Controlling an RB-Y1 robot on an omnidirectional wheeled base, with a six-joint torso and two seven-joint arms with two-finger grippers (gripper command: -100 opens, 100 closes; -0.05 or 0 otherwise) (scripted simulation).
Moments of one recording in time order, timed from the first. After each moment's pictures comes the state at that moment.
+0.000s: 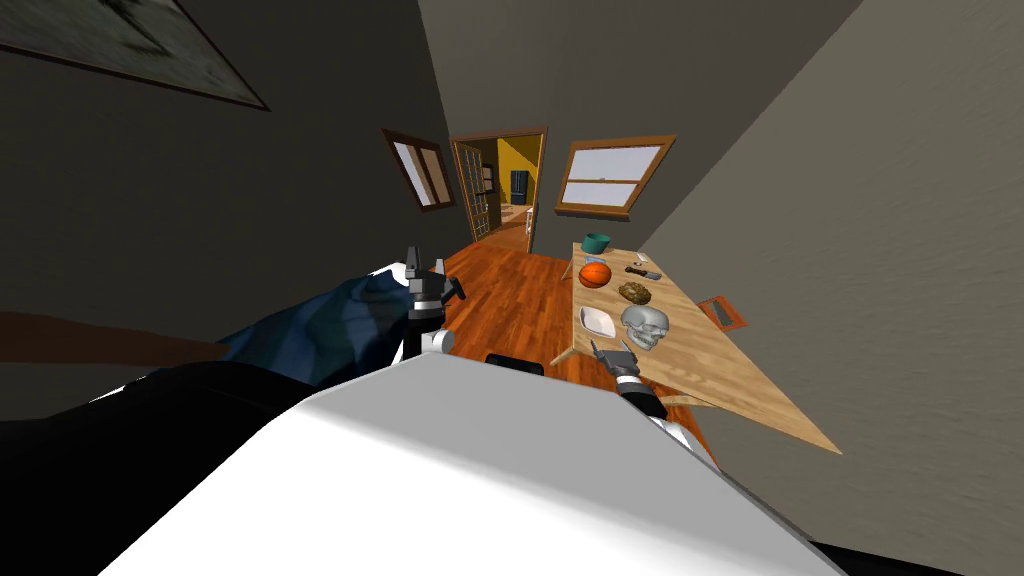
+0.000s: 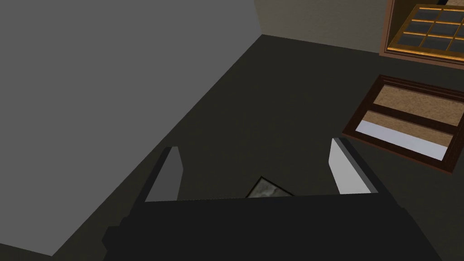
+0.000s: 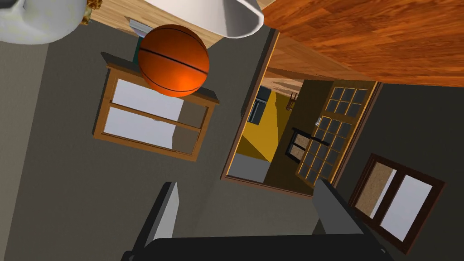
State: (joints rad) left arm 0.49 -0.02 0.06 -2.26 0.06 -0.49 0.03; right arm 0.69 -0.37 -0.12 -1.86 0.78 -0.20 0.74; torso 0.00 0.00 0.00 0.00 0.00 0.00
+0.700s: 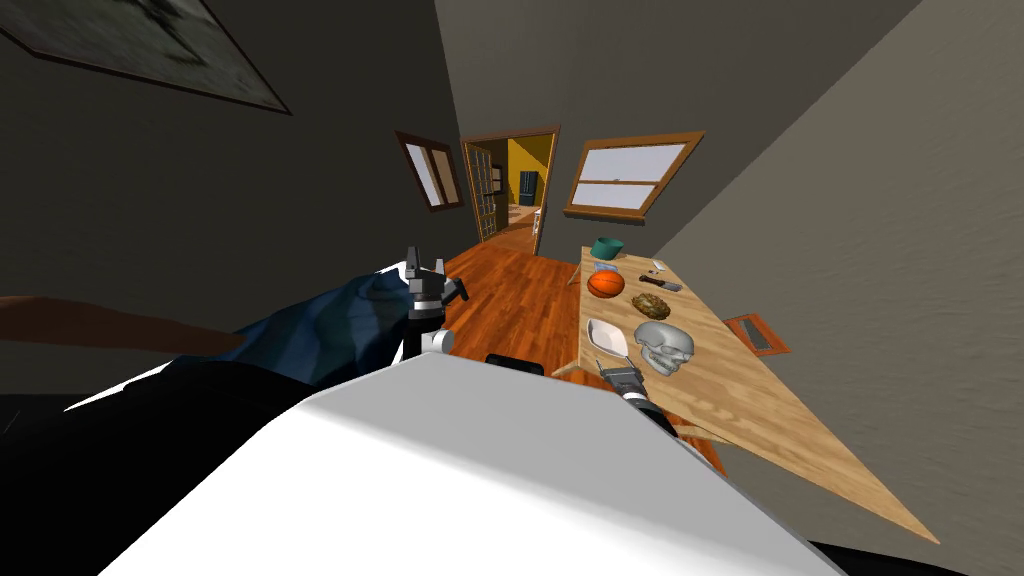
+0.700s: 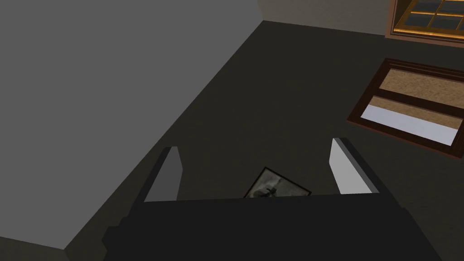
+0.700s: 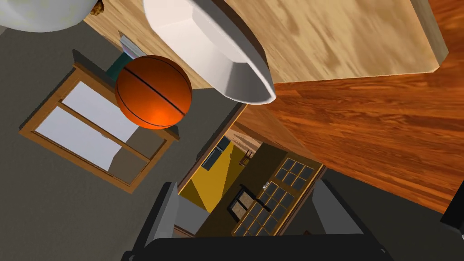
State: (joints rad) left arm 0.49 -0.02 0.06 -2.26 0.06 -0.49 0.03; right arm 0.77 -0.44 -0.08 -1.82 0.92 -0.07 0.90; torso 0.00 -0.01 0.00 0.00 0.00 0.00
